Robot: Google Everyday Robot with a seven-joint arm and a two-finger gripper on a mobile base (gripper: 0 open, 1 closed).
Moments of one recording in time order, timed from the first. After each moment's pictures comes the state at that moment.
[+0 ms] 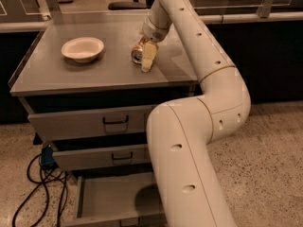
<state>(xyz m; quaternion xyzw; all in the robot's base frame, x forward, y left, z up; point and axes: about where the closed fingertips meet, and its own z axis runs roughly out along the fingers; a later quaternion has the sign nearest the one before) 0.825 0.014 0.823 -0.72 0.65 0.03 0.25</state>
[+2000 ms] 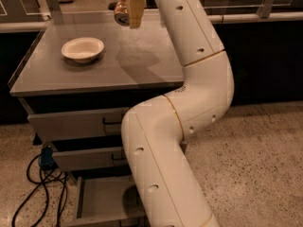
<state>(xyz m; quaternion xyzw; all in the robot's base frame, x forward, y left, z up) 0.790 0.055 1.006 -0.77 0.54 -0.16 0.30</state>
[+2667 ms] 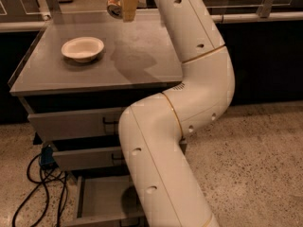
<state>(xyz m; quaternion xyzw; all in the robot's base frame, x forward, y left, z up) 0.777 0.065 1.033 -0.76 0.54 -0.17 0.32</state>
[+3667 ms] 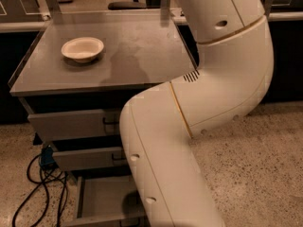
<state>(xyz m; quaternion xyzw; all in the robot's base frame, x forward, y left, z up) 0.707 0.031 1.183 -0.66 0.59 -0.30 0.36</state>
